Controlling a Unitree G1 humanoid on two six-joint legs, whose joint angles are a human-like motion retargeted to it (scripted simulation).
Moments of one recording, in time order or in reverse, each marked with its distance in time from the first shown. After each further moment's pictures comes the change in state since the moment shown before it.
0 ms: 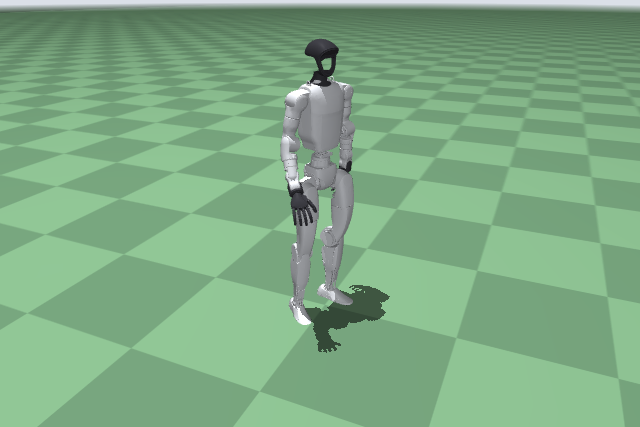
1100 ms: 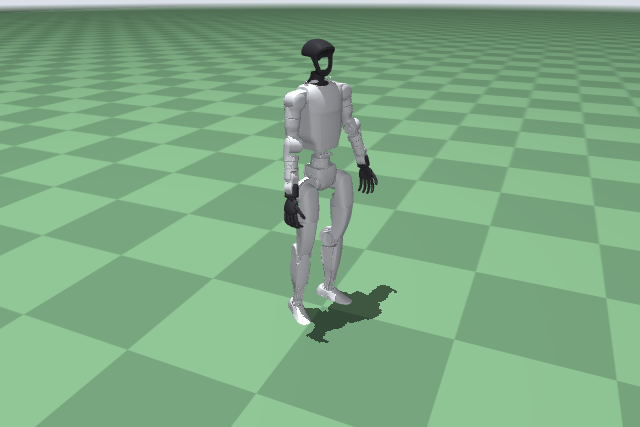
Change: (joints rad) left arm -0.049 0.163 0.247 -0.144 -0.063 -0.001 -0.016; right arm -0.082 0.053 -0.276 0.337 0.590 0.040 0.348; waist -0.027 0.005 -0.057; left_leg 0.000 0.000 -0.027 0.000 -0.008 -0.003; right_leg 0.005 -0.001 -0.024 -0.001 -0.011 0.004
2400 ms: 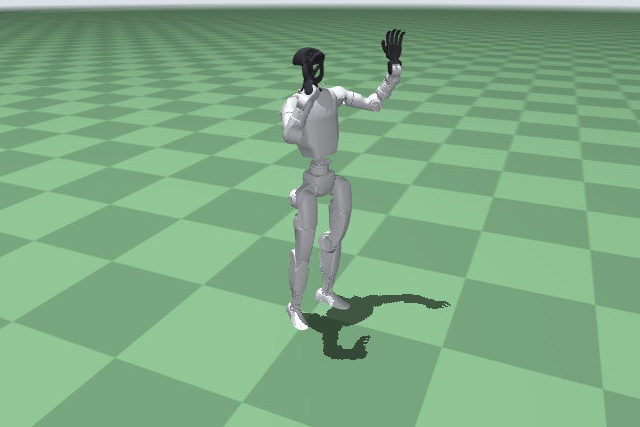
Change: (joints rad) left arm -0.761 0.693 0.027 -1.262 0.291 -0.431 0.777; right arm -0.791 -0.586 0.241 -1.739 -0.482 -0.220 -0.662; waist -0.008 0.023 -0.121; left_leg -0.019 -0.004 0.007 0.001 -0.006 0.001; right_leg -0.025 -0.012 0.004 0.009 -0.004 0.009
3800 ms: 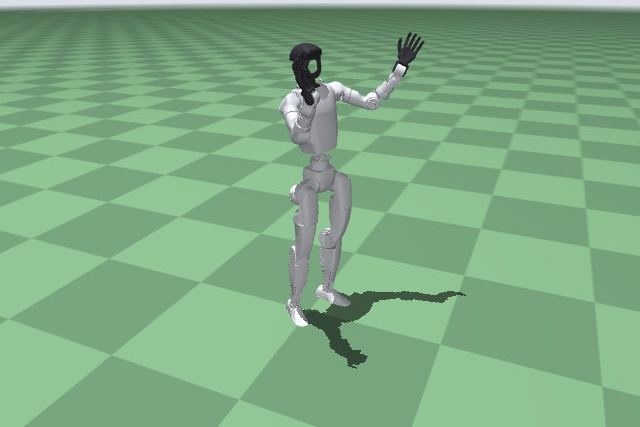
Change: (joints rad) left arm 0.023 -0.144 0.094 0.155 -0.506 0.103 -0.030; right arm 0.089 0.230 -0.205 0.232 0.220 0.087 -0.016; waist 0.021 0.003 -0.018; left_leg 0.004 -0.004 -0.017 0.005 0.002 0.000; right_leg 0.022 -0.004 -0.013 -0.002 -0.008 0.003
